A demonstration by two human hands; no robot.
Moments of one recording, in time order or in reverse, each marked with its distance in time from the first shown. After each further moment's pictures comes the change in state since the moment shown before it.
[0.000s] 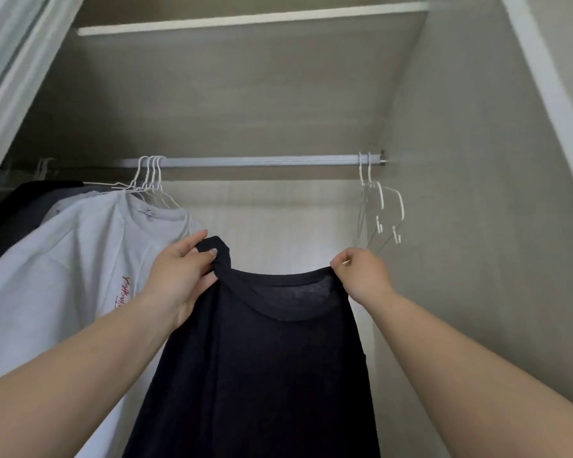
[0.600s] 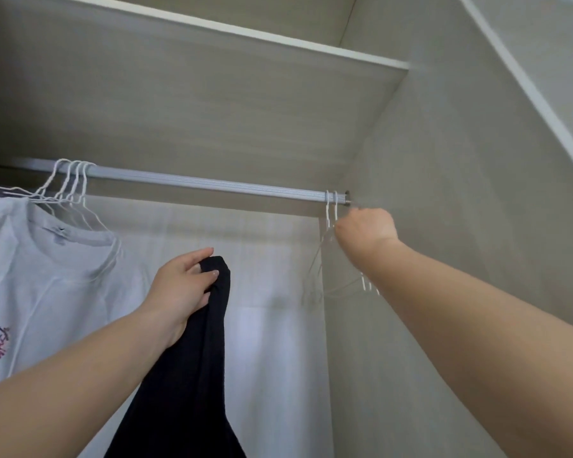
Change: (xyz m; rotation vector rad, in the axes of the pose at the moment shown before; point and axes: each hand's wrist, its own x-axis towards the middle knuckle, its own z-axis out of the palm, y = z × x) left_hand 0.106 -0.052 0.040 0.123 -0.231 0.047; right_hand 0.078 -0.066 -0.068 -1.410 0.173 -0.221
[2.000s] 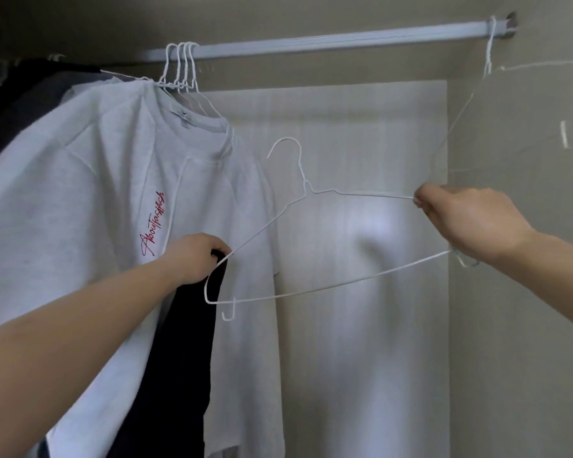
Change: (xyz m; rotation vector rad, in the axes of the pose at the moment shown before) left_hand -0.048 -0.061 -0.186 1.498 -0.179 -0.130; right_hand -0.091 -0.100 0.109 0.640 0.227 -0.255
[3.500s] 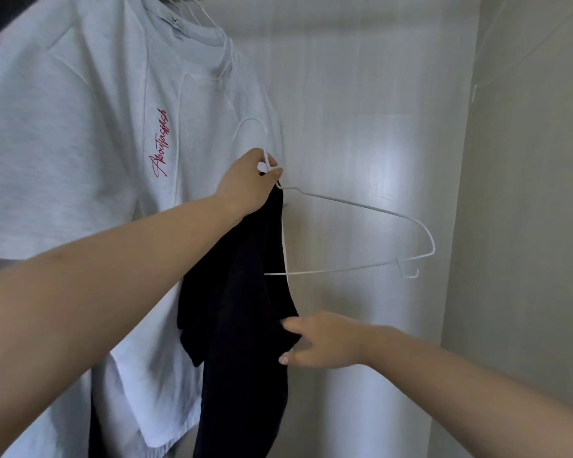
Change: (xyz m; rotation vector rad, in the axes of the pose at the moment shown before) left_hand -0.025 0.073 0.033 -0.606 0.185 -0.004; right_hand -0.148 -0.207 0.076 0.869 -1.058 -0.299
